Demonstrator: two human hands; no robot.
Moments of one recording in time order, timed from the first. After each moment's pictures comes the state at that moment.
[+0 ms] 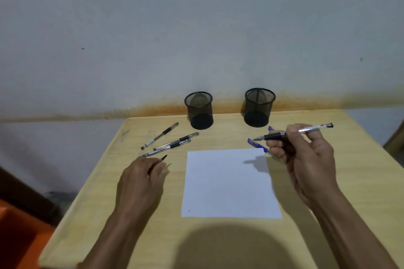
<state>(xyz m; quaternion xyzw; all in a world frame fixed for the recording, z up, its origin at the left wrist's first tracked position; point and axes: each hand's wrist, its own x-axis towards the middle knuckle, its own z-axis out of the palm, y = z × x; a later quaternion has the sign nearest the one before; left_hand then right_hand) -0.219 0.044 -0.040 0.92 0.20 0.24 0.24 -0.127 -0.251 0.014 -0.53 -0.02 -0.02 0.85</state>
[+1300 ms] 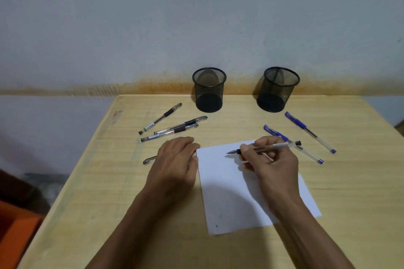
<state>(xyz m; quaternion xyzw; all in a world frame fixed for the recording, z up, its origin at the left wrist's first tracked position) -0.167 0.053 -0.092 0.96 -0.03 0.16 0.21 -0.139 -0.161 -0.045 -0.67 0.04 -0.01 0.74</state>
